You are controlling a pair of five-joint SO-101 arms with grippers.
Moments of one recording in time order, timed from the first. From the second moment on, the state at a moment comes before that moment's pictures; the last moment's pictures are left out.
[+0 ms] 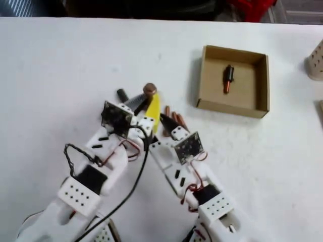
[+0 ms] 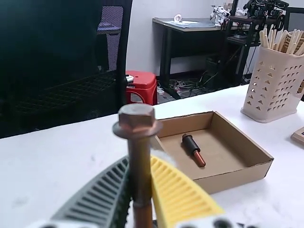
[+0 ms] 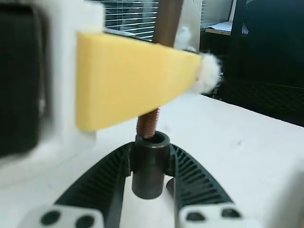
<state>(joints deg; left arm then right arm) 25.5 -59.4 73.6 3.5 6.5 -35.6 -59.1 95.6 -22.4 4.6</state>
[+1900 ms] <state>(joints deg) 15.4 -61.7 73.5 23.3 6.9 -36.1 -63.2 94.7 -5.5 4.6</state>
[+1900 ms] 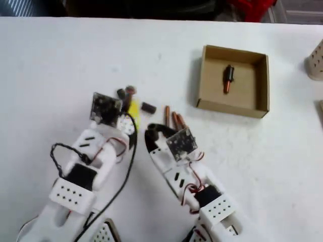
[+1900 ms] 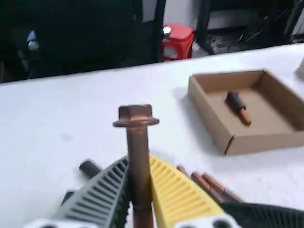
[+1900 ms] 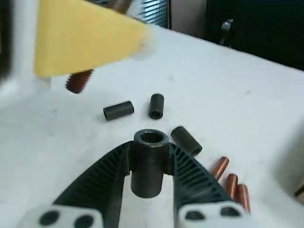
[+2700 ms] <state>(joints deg) 11.3 -14.7 52.8 42.9 10.3 -16.8 -29.1 56.7 46.1 1.5</state>
